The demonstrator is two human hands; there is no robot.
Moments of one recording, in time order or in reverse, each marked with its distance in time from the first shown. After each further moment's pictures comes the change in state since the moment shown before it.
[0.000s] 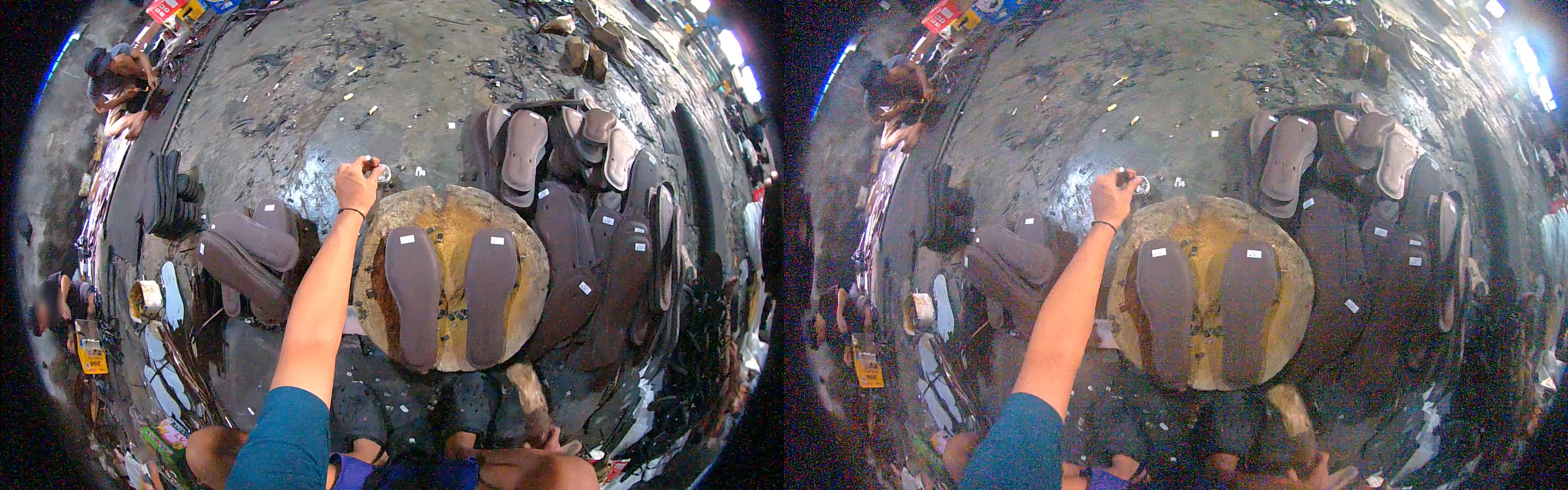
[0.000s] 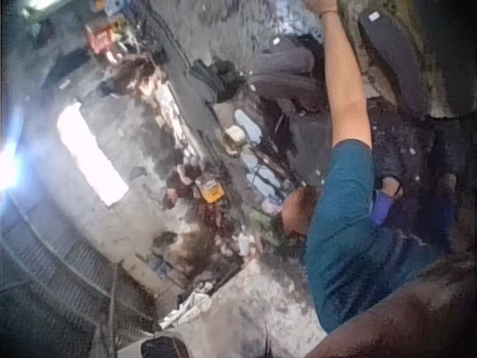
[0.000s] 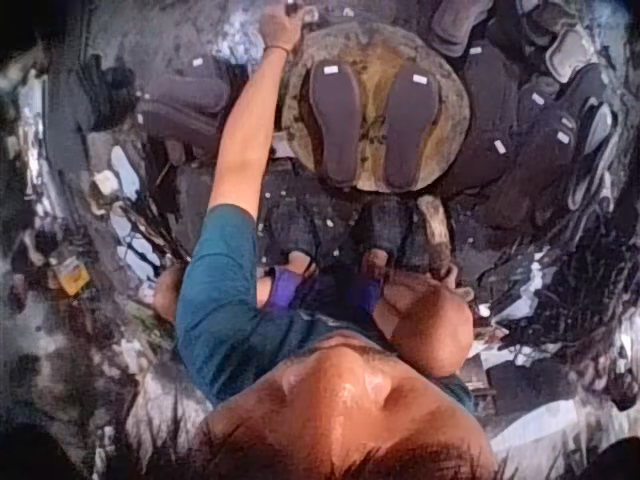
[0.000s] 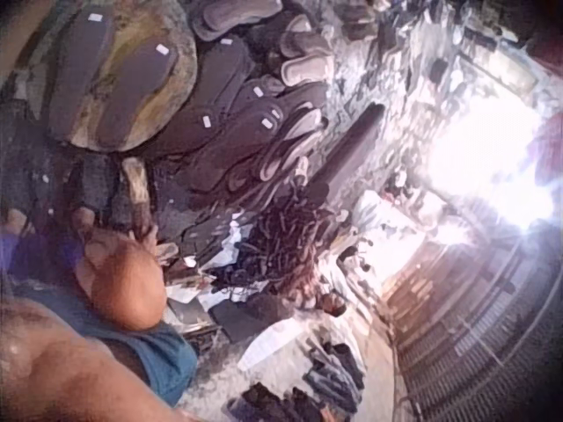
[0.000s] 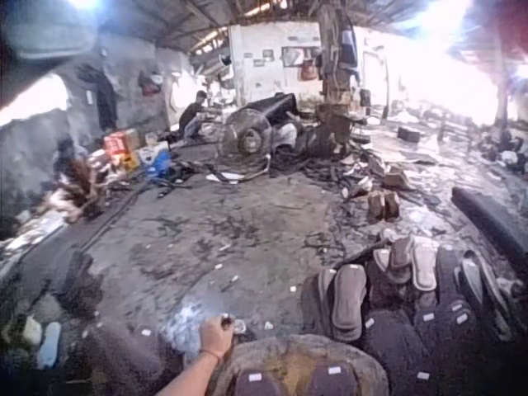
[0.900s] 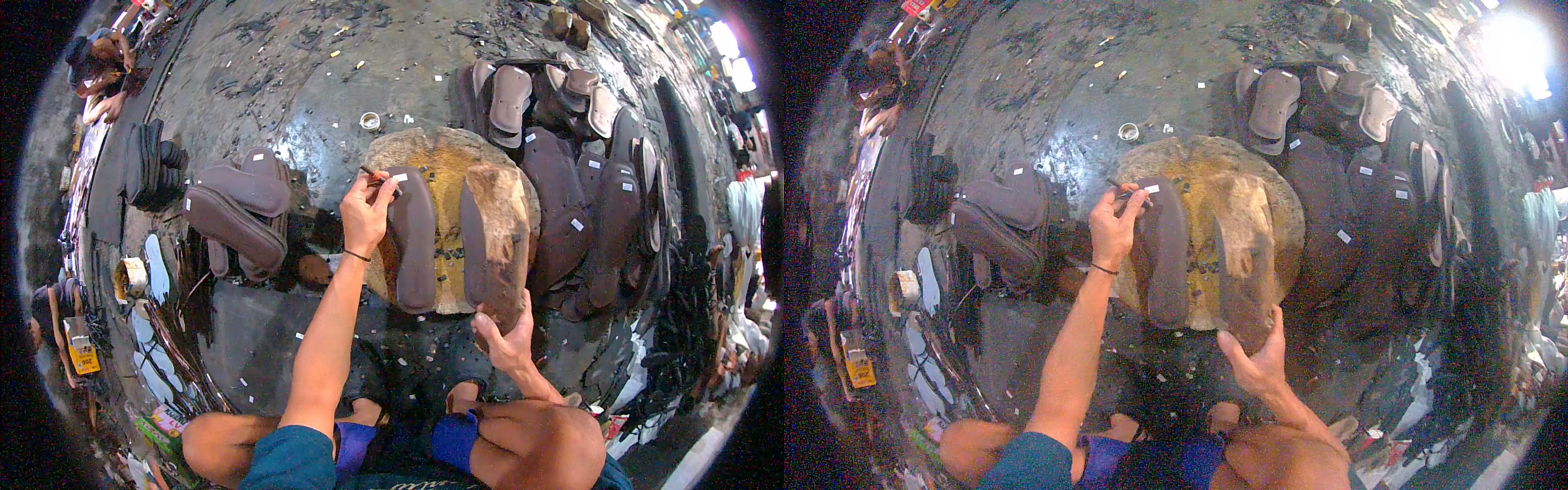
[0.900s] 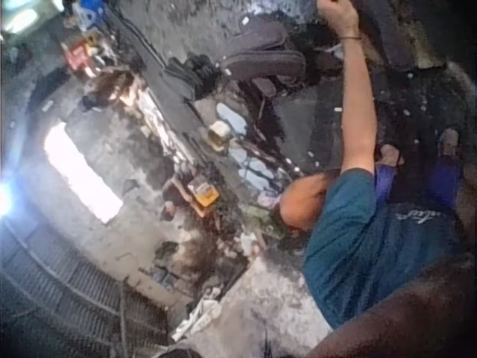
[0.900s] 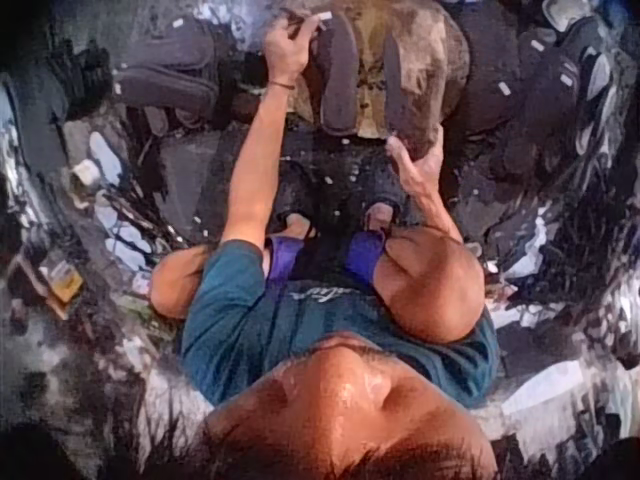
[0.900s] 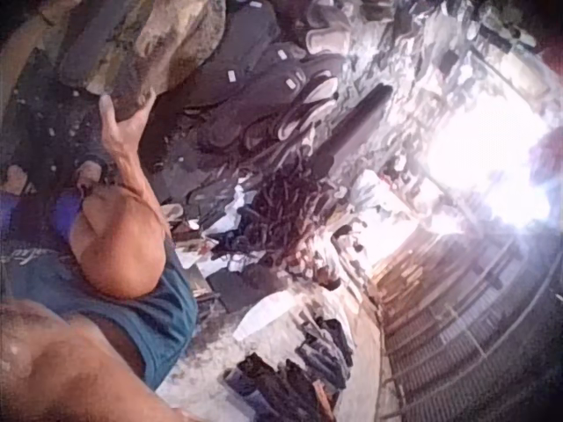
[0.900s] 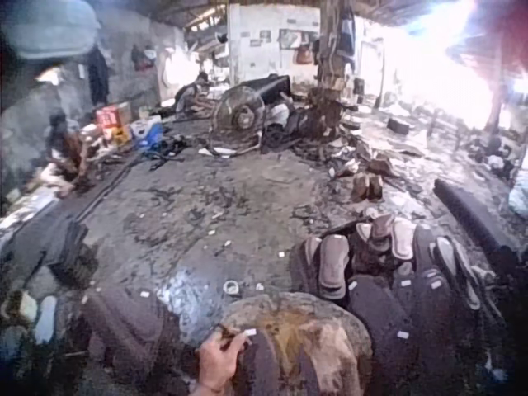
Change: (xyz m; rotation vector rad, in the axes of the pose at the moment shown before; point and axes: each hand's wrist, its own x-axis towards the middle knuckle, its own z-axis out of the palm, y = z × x) left_hand -0.140 0.102 -0.071 -0.799 -0.135 -0.408; right_hand -0.006 -0.262 -0.008 1.014 -0.234 -0.525
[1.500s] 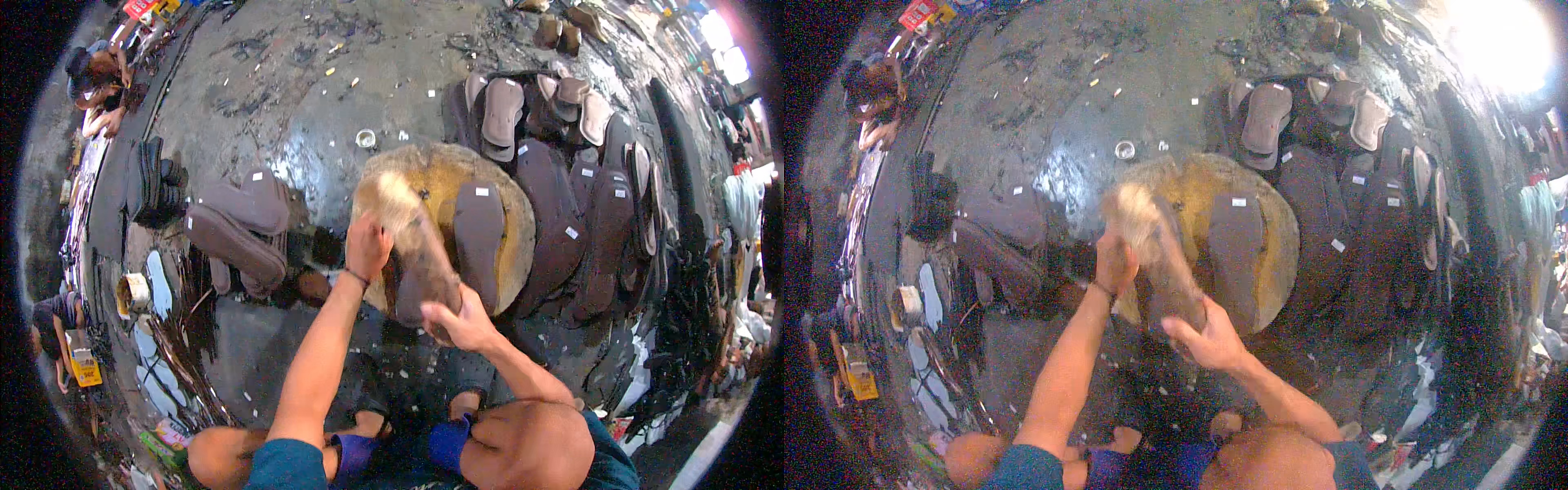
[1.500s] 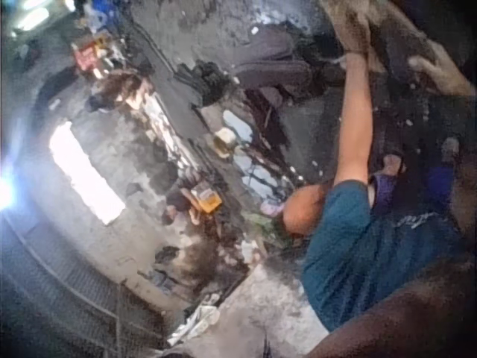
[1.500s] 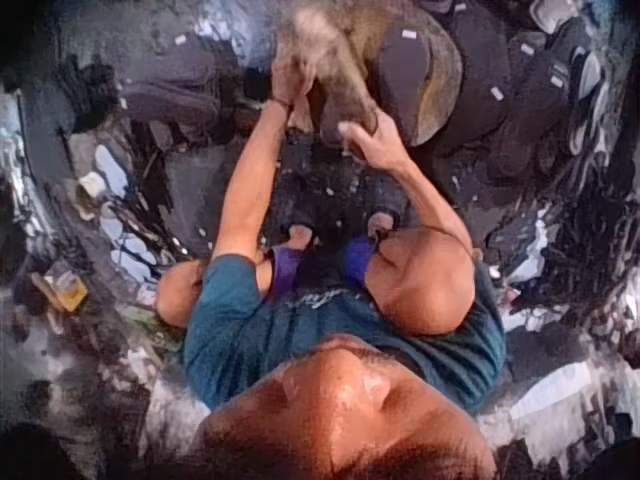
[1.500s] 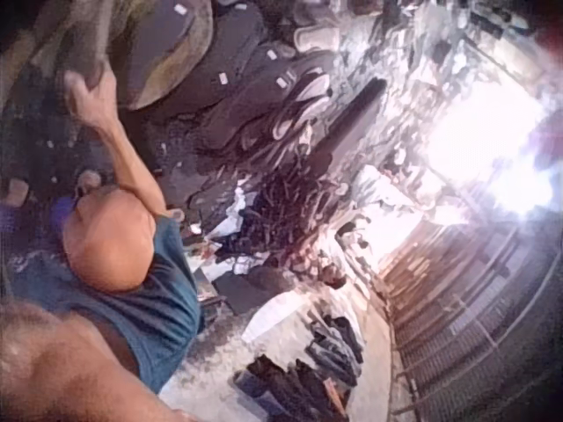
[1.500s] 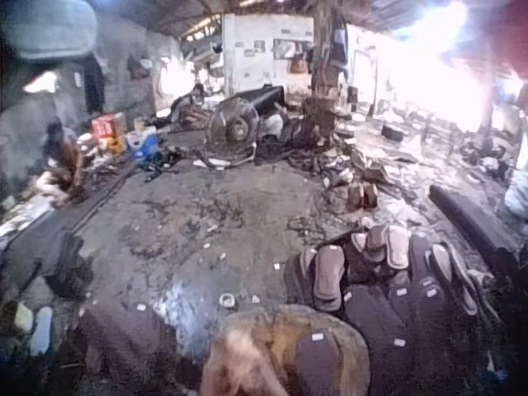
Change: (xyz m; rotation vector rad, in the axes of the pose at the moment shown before) left_hand 0.005 -0.020 -0.014 0.613 -0.022 0.629; right_hand 0.054 -0.023 0.060 0.061 -0.506 0.196
